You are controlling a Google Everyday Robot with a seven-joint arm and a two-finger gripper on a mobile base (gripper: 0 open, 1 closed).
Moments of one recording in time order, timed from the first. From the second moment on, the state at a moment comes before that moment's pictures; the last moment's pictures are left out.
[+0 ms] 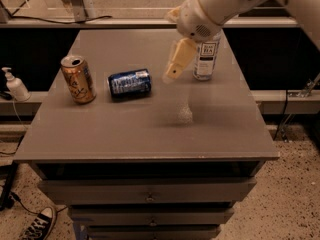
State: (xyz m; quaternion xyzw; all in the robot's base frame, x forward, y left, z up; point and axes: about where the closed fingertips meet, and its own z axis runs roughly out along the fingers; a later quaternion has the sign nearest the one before) arm 0.610 -0.016 0.947 -0.68 0.64 0.12 0.33
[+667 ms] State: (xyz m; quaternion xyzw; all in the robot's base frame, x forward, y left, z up) arm 0.606 -0.006 0.944 -0.70 0.61 0.14 0.33
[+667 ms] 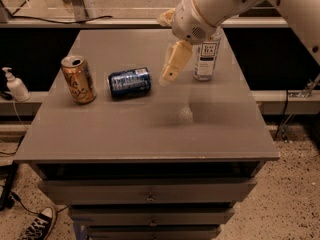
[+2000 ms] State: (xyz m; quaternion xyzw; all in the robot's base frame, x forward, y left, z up) arm 0.569 -0.126 1.022 -0.76 0.58 0.05 0.29
